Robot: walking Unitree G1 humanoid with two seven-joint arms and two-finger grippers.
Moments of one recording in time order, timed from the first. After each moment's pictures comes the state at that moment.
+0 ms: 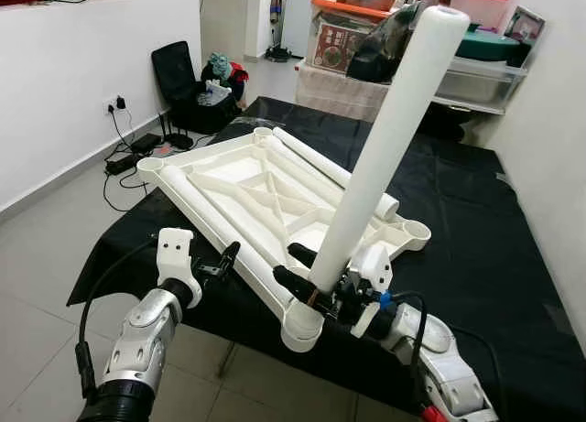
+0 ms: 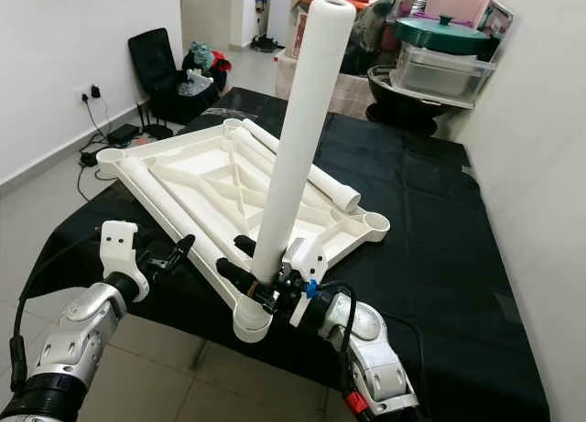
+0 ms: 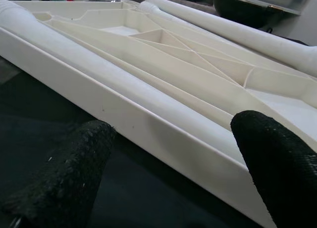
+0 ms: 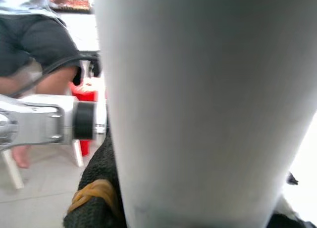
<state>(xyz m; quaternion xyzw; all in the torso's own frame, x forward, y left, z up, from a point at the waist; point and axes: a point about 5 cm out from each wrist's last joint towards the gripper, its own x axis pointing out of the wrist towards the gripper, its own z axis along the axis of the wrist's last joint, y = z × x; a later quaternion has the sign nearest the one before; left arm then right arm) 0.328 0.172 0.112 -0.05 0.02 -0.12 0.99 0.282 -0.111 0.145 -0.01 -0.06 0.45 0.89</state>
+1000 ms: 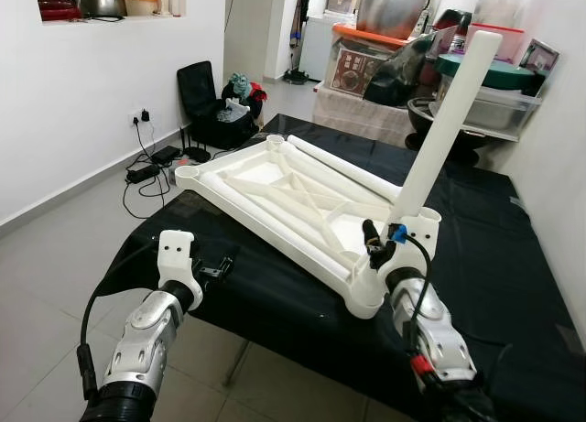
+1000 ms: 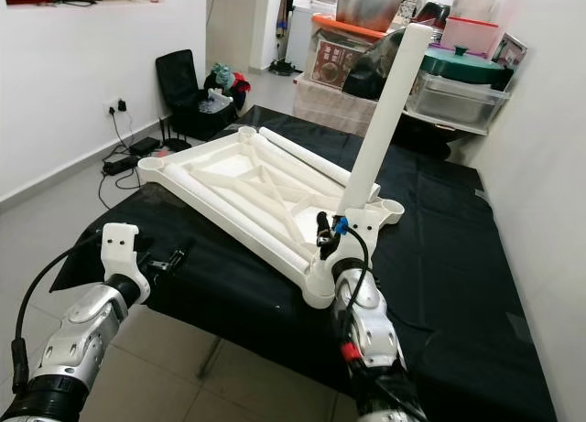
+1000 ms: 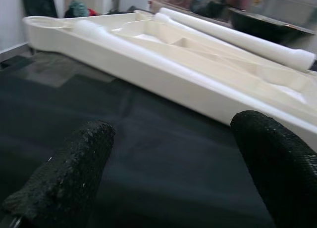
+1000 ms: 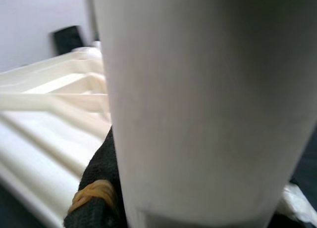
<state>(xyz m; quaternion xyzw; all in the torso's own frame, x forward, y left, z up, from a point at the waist) 0.327 0.171 0.108 -0.06 0.02 -0.11 0.99 0.335 -0.184 0.126 0.04 0.04 -0.12 0.99</state>
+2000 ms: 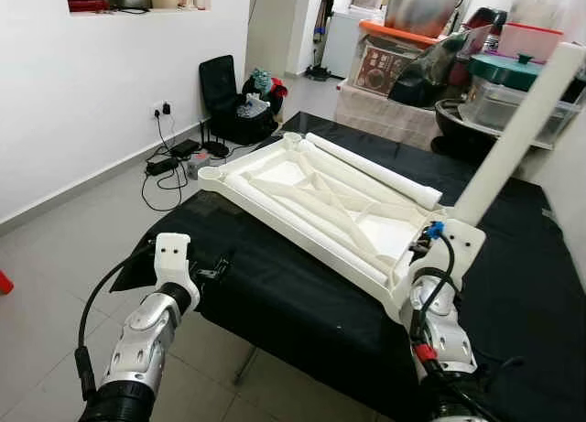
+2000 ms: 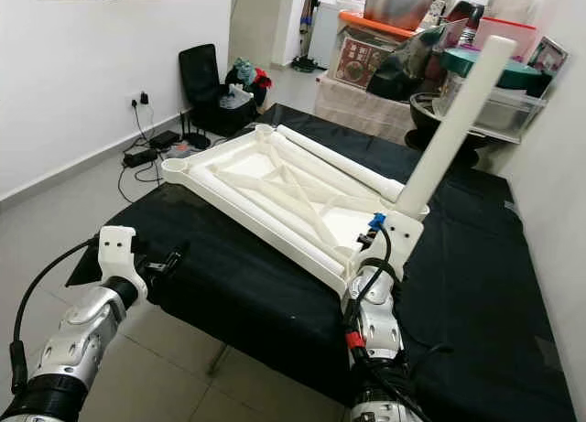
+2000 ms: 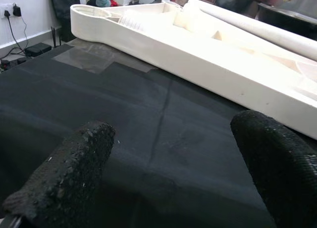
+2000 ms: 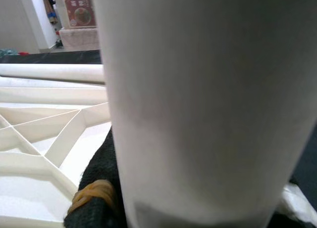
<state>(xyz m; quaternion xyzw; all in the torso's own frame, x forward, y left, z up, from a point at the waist) 0.329 0.174 0.104 -0.06 0.04 -0.10 0.99 0.328 -0.207 0.126 0.07 0.03 -0.30 0.95</state>
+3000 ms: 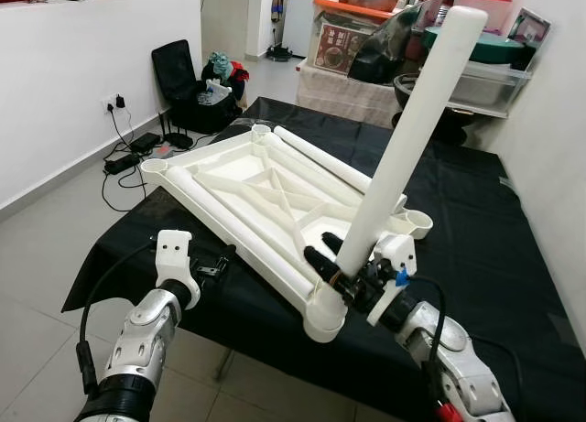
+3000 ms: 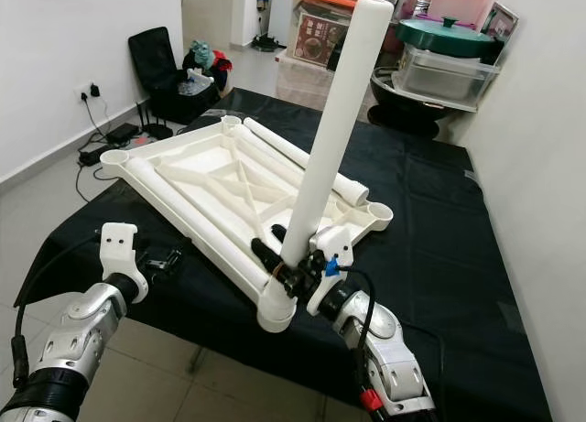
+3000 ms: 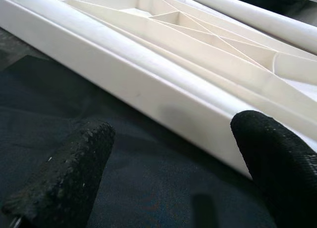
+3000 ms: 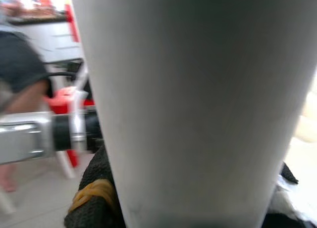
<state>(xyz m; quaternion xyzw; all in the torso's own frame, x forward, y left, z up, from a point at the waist) 0.332 0.175 0.105 -0.06 0.04 -0.10 0.99 0.272 -0.125 0.142 0.07 -0.04 0.42 0.90</state>
